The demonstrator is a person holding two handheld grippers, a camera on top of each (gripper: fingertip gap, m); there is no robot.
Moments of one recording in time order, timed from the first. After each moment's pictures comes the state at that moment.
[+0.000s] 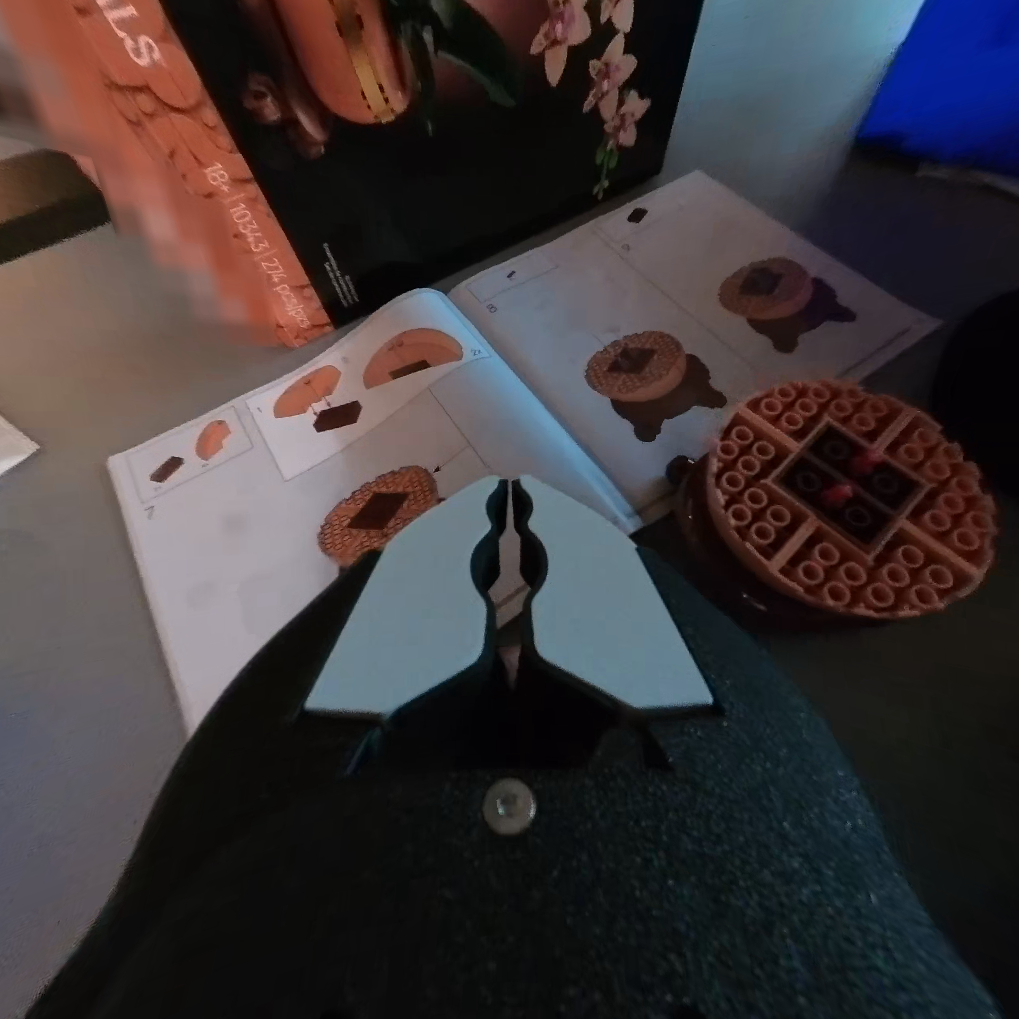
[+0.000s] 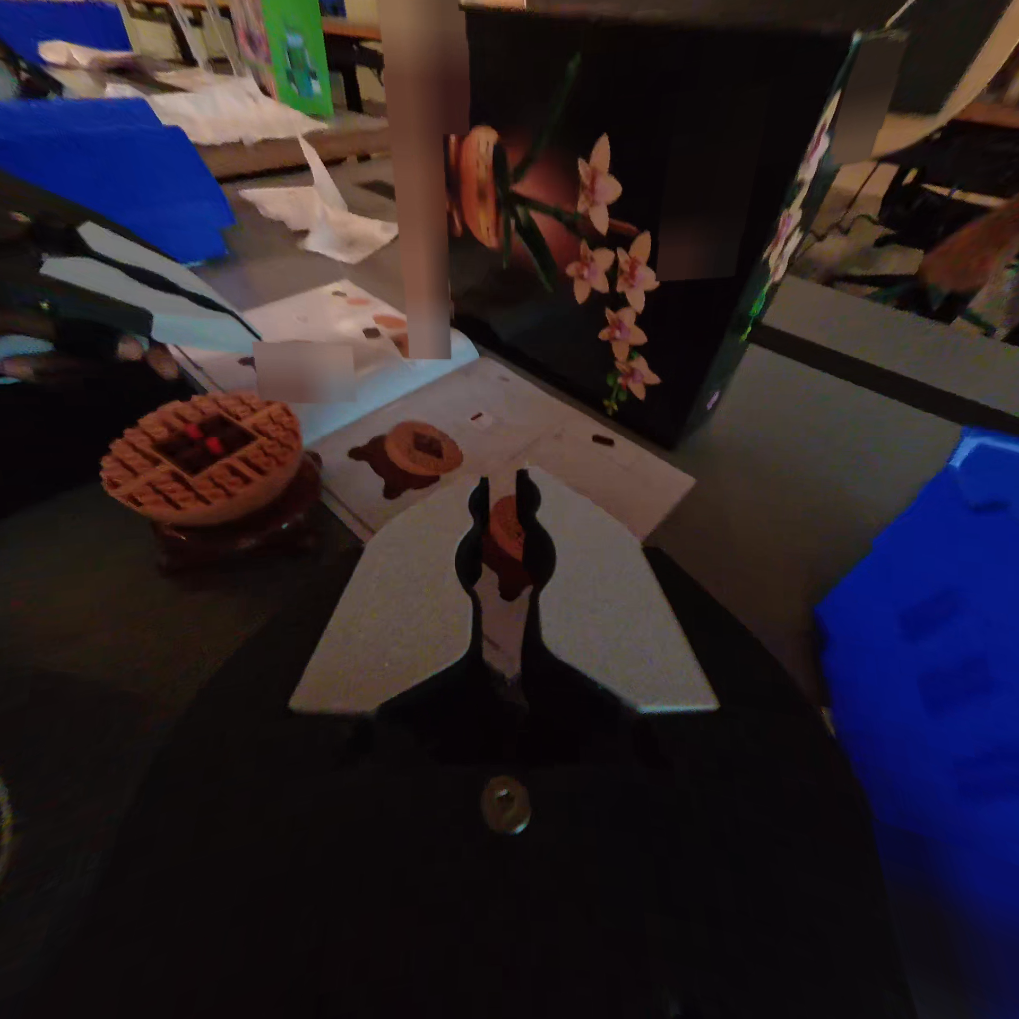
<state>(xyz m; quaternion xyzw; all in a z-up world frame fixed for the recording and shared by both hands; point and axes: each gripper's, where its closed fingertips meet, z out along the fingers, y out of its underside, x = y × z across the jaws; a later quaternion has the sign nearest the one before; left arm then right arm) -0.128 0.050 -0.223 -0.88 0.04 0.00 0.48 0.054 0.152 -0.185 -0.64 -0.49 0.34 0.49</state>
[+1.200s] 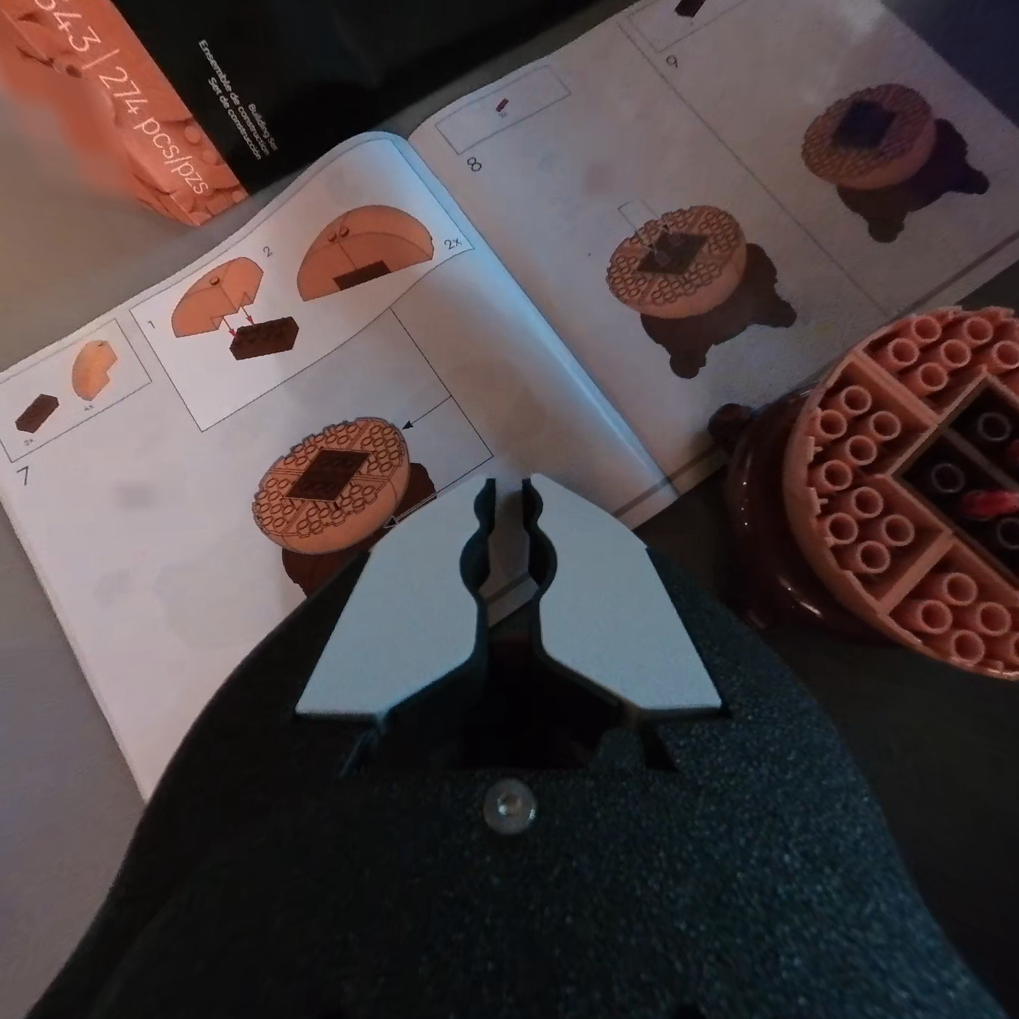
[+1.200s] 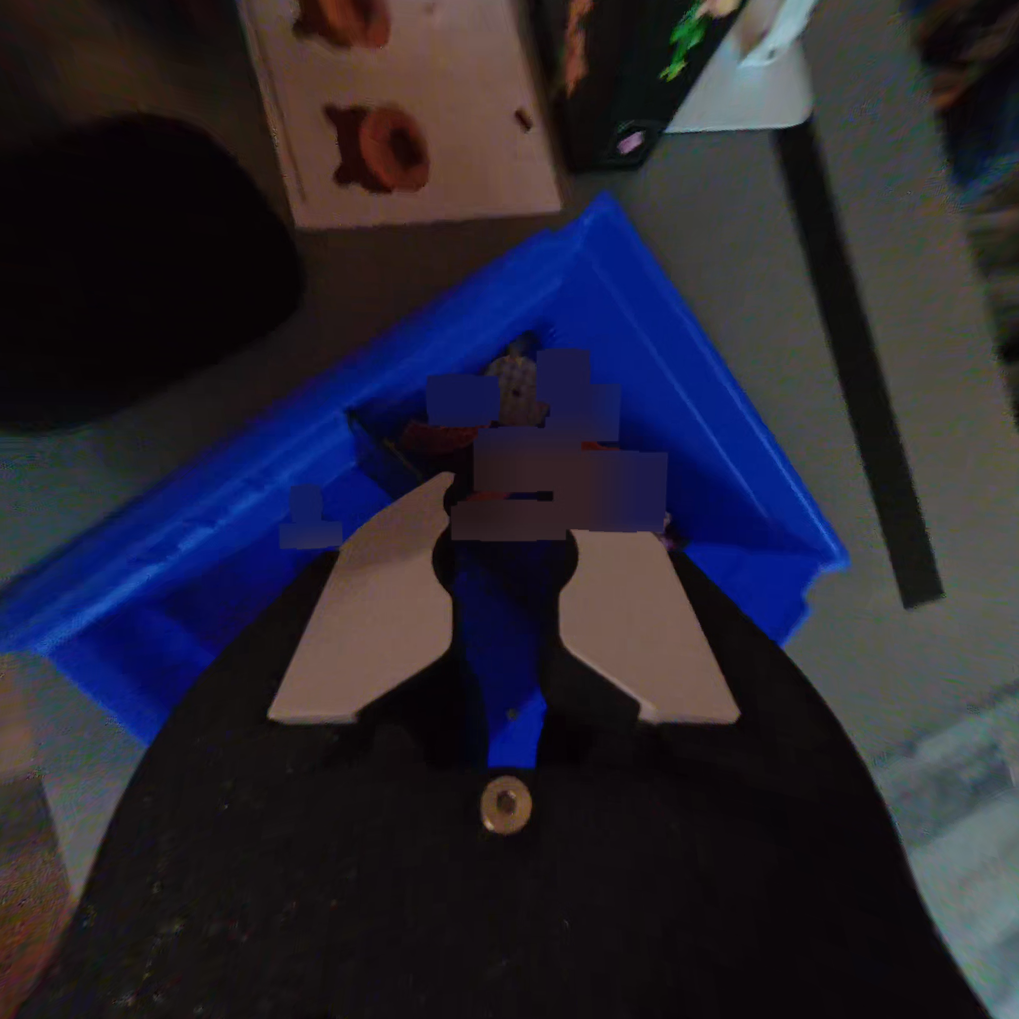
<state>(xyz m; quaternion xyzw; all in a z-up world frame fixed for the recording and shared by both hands) -0.128 0.055 -0.268 -0.93 0.04 0.00 0.36 0.222 0.281 -0.147 -0.54 -0.77 0.18 0.27</state>
